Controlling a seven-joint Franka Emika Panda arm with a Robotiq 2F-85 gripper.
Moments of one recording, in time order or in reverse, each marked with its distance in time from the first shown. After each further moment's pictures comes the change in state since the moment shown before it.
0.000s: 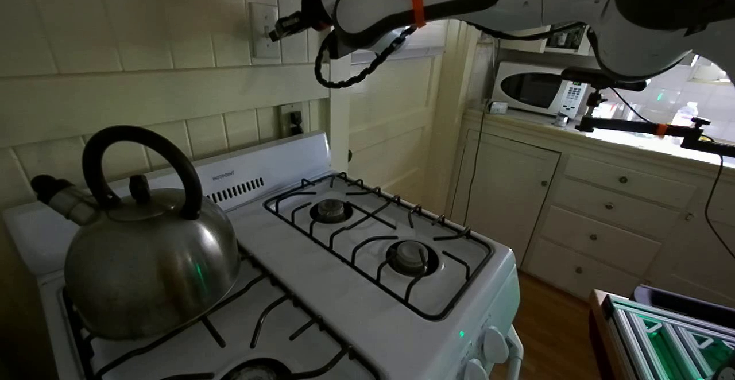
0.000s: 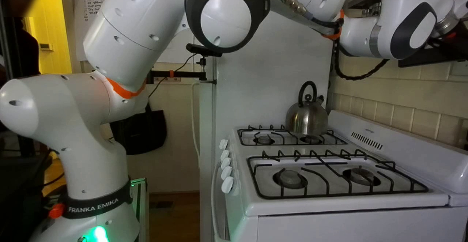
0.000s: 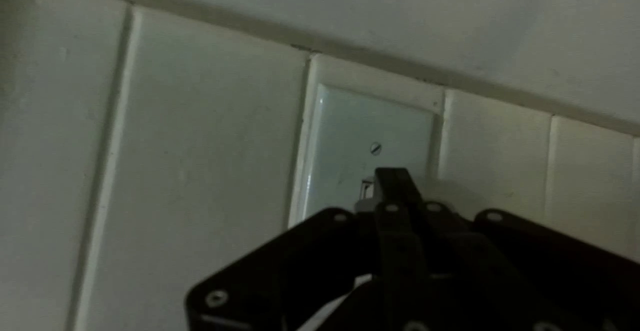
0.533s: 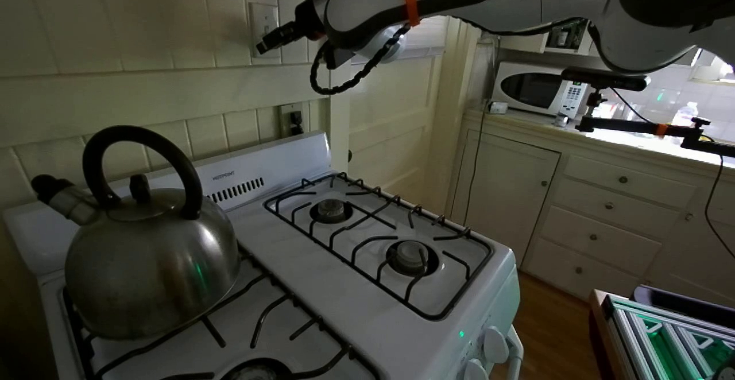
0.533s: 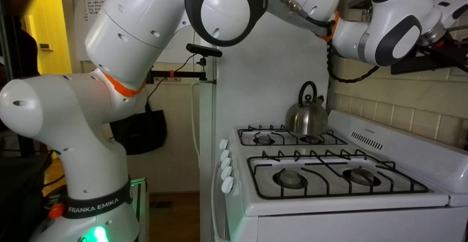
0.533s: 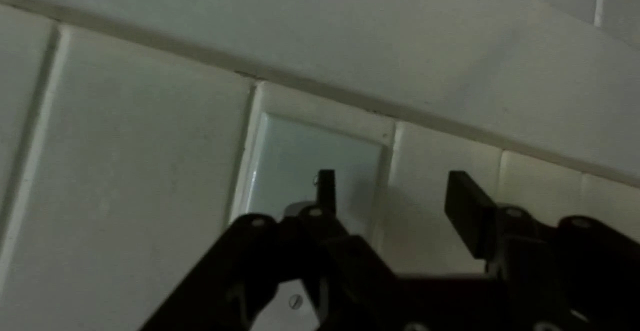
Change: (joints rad) arm 0.054 -0.034 -0.060 -0.062 0.160 0.030 -0.164
